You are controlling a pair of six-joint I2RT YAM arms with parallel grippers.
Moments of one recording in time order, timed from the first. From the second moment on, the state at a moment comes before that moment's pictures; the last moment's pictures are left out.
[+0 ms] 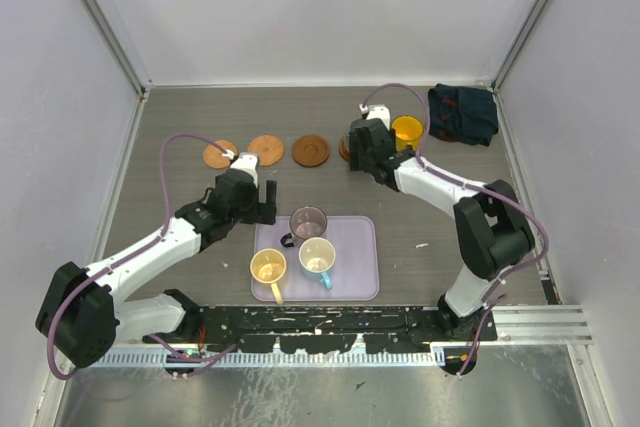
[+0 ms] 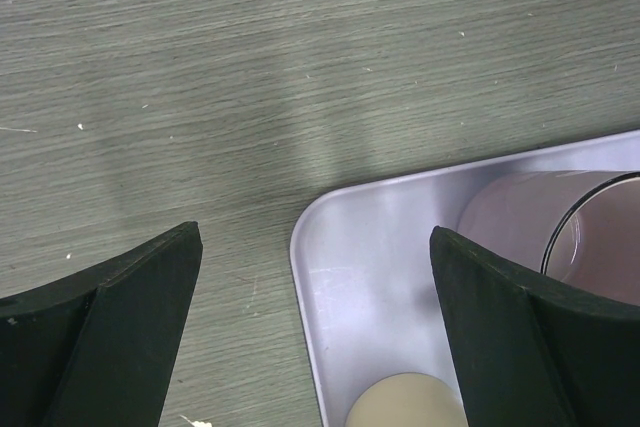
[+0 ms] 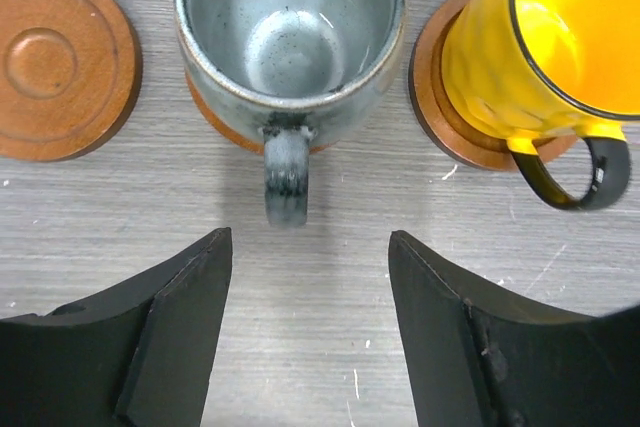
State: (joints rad) left arm -0.60 1.15 0.68 -0.27 -0.23 -0.38; right arm 0.51 1.72 1.12 -0.13 0.38 0.28
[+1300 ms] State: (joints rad) left arm -0.75 1.09 0.63 -0.34 0.10 -0.29; right arm 0.55 1.04 0.82 -0.36 0.32 0.46
